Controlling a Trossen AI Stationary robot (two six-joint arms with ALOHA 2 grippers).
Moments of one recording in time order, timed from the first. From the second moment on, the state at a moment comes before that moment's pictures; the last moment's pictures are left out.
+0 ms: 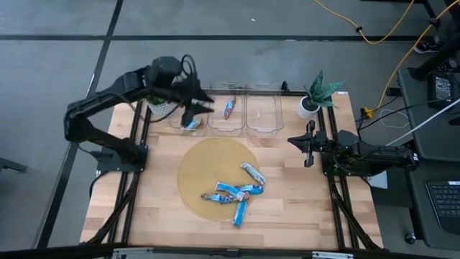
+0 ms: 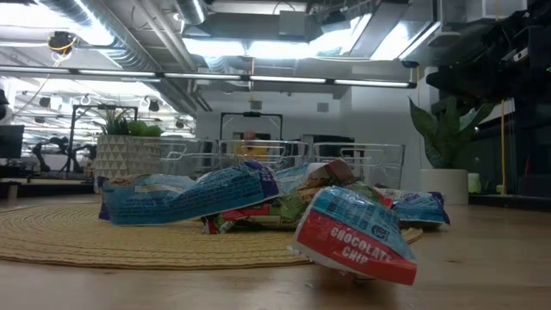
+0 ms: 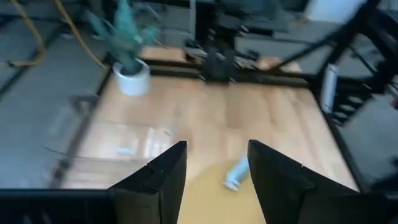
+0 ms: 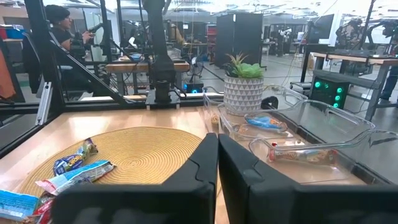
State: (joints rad) left arm 0.35 1.29 1.57 -0.80 0.32 0.08; right arm -0.07 0.05 0.01 0.08 0.09 0.00
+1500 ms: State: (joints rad) left arm -0.34 1.64 1.56 -0.95 -0.03 -0.50; right arm -0.07 0.05 0.01 0.08 0.06 0.00
